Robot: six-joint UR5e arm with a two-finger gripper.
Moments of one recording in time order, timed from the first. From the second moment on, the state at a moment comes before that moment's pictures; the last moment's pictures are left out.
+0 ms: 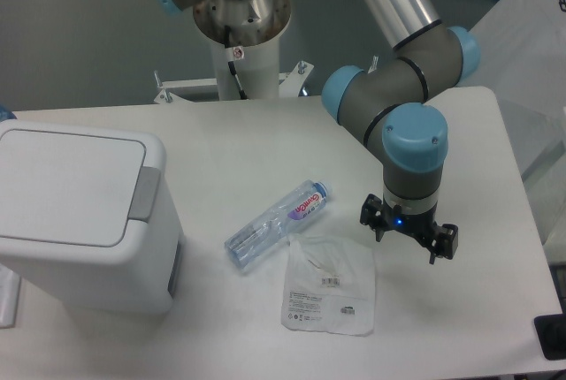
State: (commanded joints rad) arm 2.59 -2.09 -1.49 -0.93 1.62 1.12
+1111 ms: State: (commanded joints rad) arm 2.58 -2.07 -1.50 -0.88 1.47 0.86
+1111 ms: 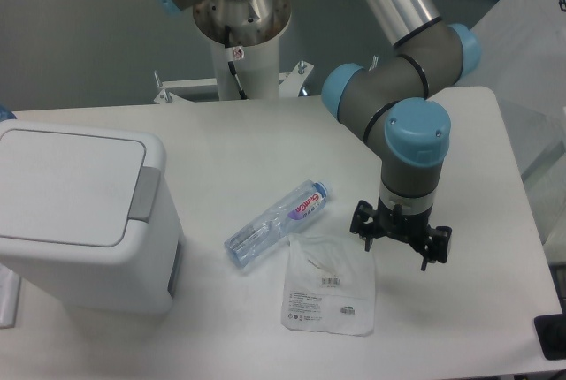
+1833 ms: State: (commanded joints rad) arm 2.56 -1.94 -1.59 -0.85 1.14 0.60
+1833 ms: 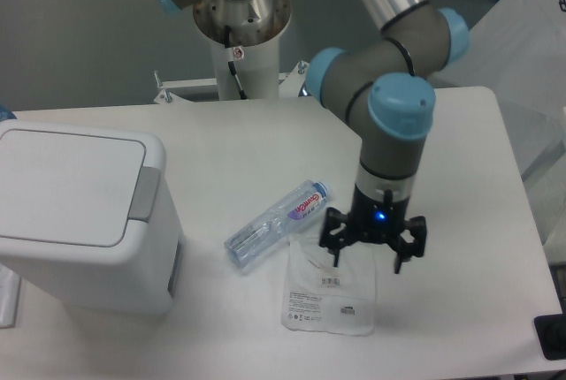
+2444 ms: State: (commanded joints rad) arm 2.52 -1.80 -1.61 -0.85 0.87 0.36
